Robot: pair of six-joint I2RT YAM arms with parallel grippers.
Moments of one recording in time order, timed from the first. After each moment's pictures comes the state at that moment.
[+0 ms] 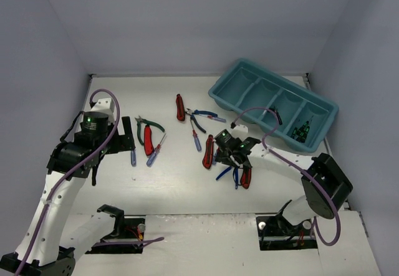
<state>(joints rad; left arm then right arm) -0.29 0.89 1.22 -1.08 -0.20 -0.32 0.75 1.46 0.84 -0.48 0.33 0.94</state>
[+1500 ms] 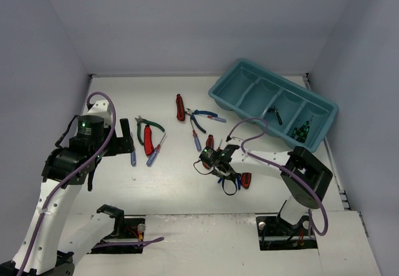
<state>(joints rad) -0.29 0.84 1.22 -1.08 -0.17 -0.30 0.96 1.63 0.90 -0.71 0.48 1.29</state>
